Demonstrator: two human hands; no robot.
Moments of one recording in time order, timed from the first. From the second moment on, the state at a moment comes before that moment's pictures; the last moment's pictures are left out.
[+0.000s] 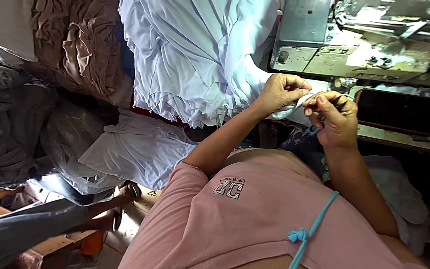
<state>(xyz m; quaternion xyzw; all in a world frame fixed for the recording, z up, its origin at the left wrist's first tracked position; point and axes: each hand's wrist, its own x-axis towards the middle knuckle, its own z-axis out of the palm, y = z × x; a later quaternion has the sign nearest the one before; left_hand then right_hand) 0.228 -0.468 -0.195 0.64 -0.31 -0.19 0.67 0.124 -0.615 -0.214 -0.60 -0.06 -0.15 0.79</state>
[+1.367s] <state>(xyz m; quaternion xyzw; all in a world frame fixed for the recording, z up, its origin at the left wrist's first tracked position) 0.241 -0.301 -0.166 0.44 -0.16 -0.07 0.88 0.118 -0.664 -0.222 -0.53 0.04 -0.20 0.83</state>
